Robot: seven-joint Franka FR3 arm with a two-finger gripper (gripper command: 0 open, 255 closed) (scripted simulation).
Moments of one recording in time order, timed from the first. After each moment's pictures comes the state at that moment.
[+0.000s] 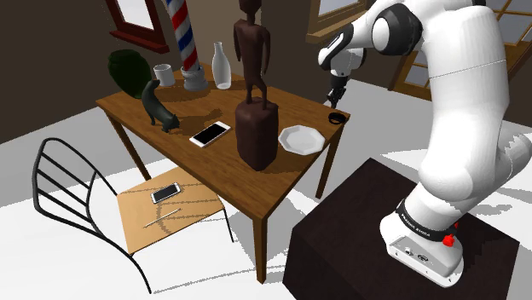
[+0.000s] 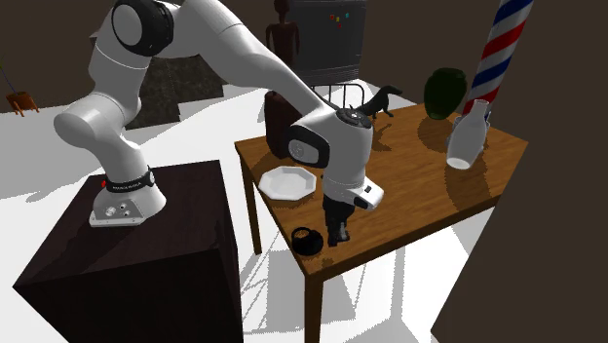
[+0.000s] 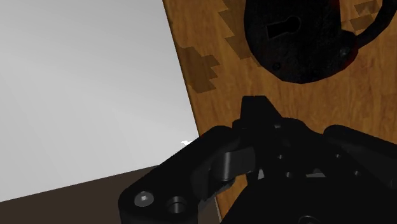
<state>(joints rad) -0.28 0.64 -0.36 -1.69 0.25 2.23 -0.68</state>
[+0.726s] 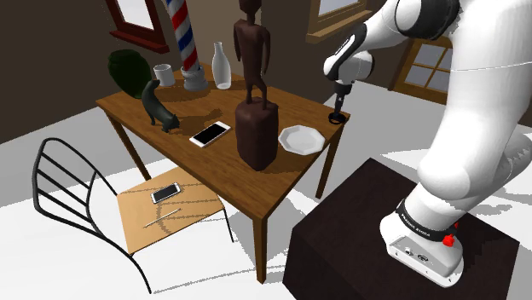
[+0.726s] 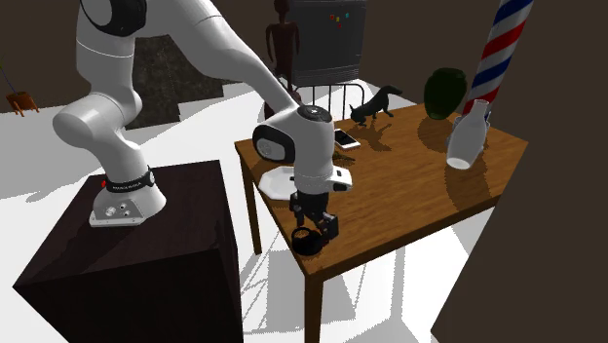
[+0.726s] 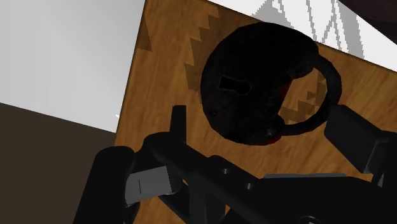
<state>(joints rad) -0.31 0.45 -0.27 -2.02 0.16 2.46 -1.19</state>
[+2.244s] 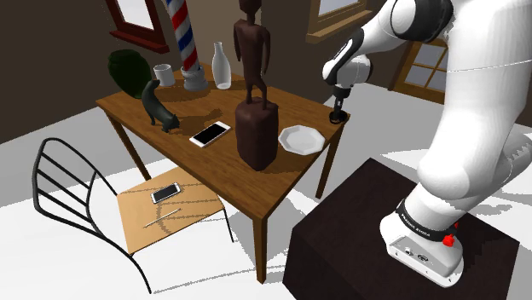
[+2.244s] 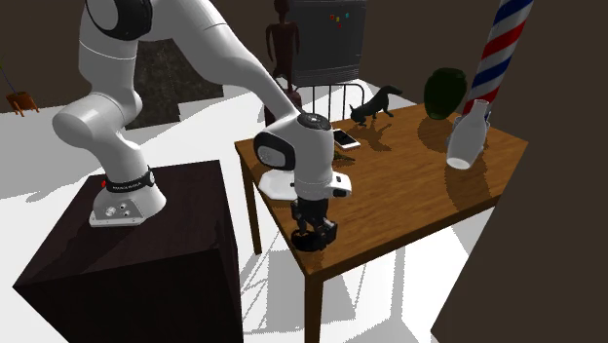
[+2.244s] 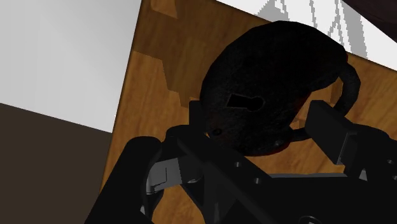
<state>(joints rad) -0.32 0.48 -0.26 -2.02 0.17 2.50 -1.21</state>
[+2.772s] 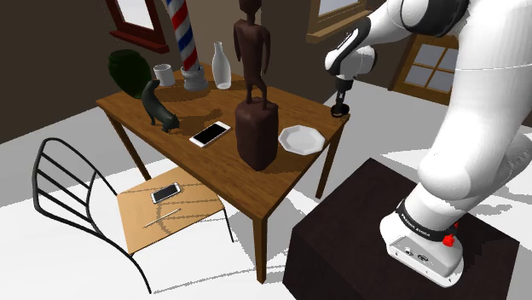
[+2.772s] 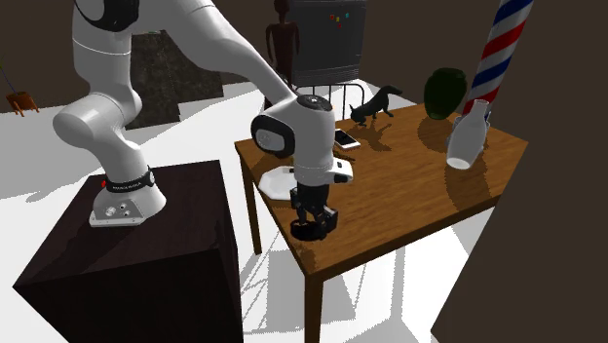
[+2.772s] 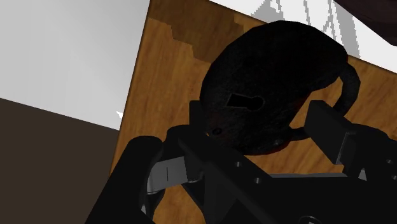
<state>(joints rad) -0.30 0.41 -0.28 -2.02 0.14 2.42 -1.19</state>
